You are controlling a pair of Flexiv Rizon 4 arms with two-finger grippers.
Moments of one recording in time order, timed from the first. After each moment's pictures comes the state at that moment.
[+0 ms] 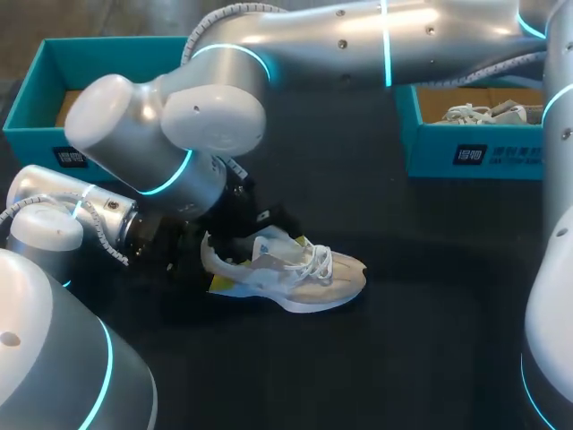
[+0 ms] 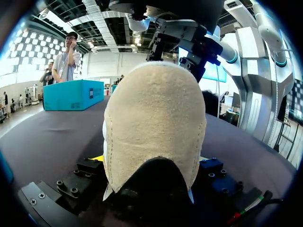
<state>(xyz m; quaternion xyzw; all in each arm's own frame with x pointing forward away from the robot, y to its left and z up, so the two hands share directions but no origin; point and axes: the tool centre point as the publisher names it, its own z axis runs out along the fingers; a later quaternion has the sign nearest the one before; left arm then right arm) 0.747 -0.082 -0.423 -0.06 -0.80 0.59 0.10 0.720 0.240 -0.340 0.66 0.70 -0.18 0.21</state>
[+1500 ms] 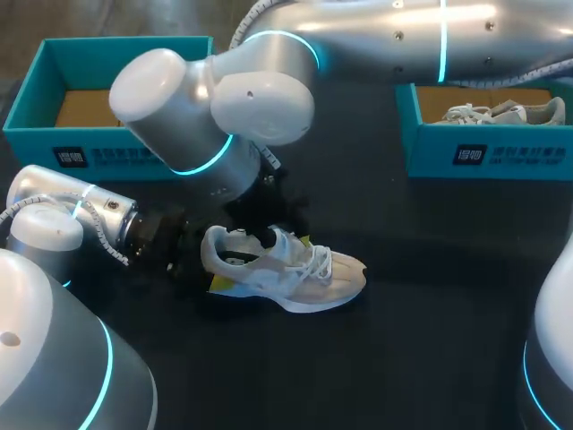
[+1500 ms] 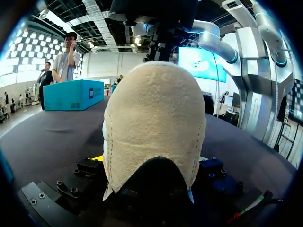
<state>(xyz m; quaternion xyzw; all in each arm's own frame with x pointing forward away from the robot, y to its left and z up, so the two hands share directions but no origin) 0.747 -0.082 -0.423 -0.06 -0.80 0.59 0.10 0.726 0.217 -0.331 0.69 0.69 -0.14 0.17</state>
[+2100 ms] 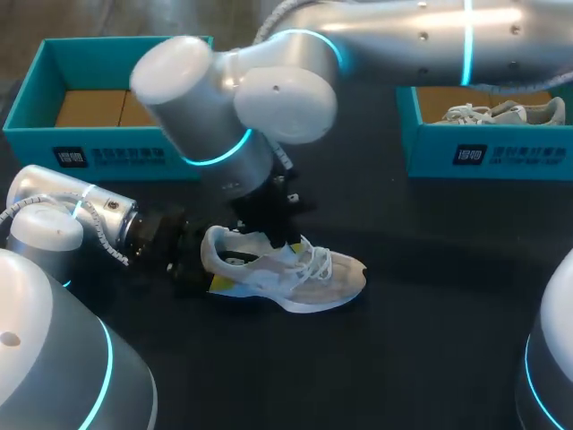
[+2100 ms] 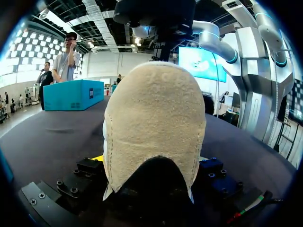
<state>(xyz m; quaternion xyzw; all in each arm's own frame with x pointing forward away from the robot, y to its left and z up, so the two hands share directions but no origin) 0.747 -0.082 -0.423 -0.06 -0.80 0.59 0.10 0.718 0.216 -0.332 0.71 0.69 -0.12 0.12</state>
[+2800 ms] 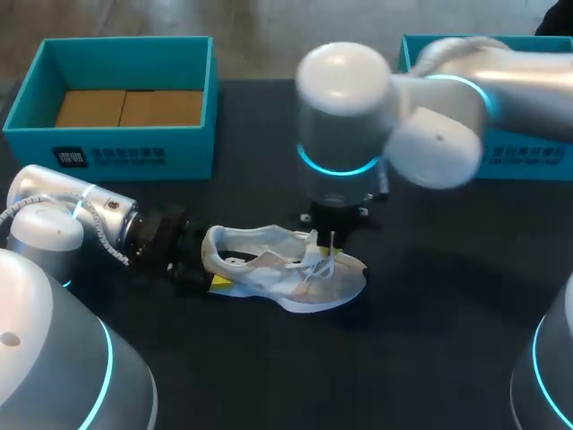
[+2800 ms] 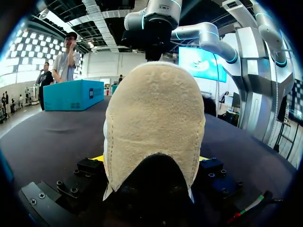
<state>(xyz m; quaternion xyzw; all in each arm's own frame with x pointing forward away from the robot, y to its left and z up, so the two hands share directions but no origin) 0.747 -0.082 -0.423 -0.06 -0.80 0.59 0.10 0.723 0.159 -0.342 0.78 0.63 0.05 0.04</state>
